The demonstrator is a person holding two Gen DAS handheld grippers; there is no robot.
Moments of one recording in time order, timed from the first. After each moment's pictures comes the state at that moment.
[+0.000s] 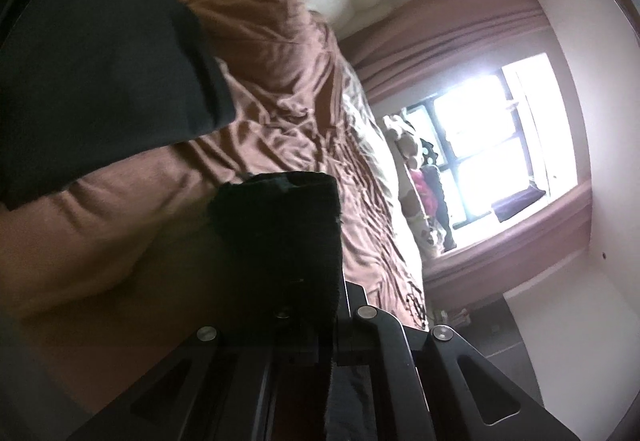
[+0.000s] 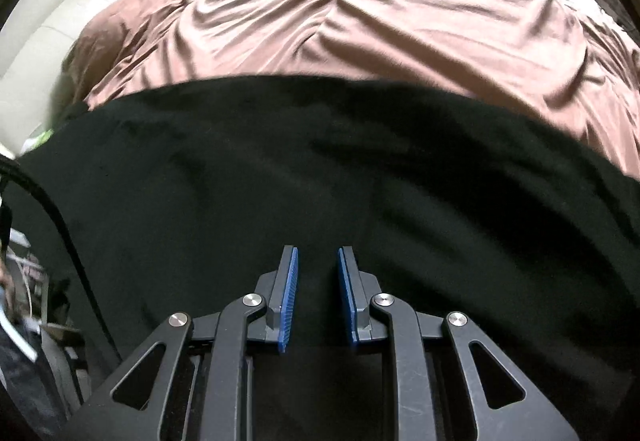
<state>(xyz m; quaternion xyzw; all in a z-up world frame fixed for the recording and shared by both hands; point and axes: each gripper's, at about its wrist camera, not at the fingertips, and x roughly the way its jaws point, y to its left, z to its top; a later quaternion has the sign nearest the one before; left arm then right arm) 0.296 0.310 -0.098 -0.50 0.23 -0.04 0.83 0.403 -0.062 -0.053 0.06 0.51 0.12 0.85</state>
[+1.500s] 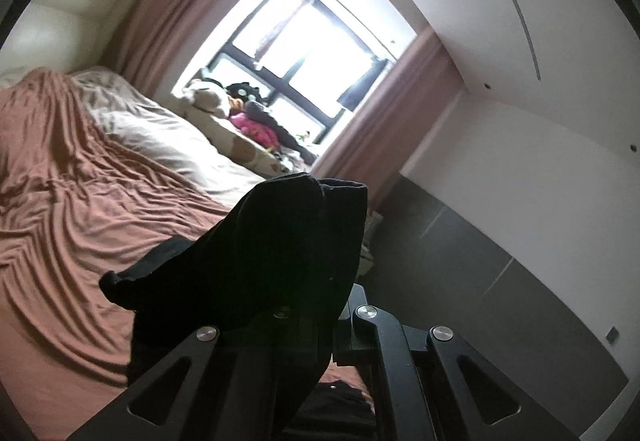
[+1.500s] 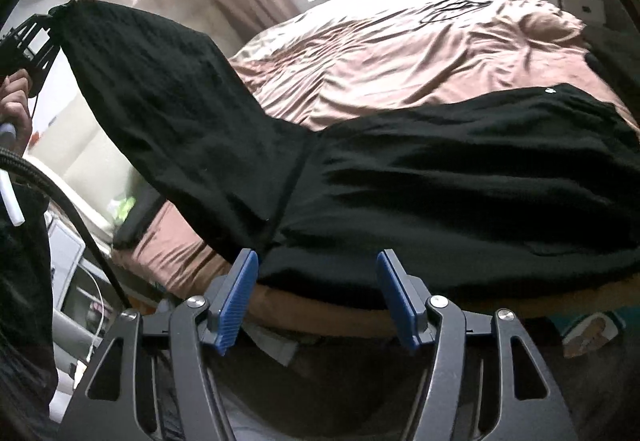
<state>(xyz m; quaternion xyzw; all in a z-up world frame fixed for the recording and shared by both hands) 0.329 -0.023 0.185 -0.27 0.19 -0.30 0.89 0.156 -0.227 0.010 0.20 0.34 0.14 0.91</state>
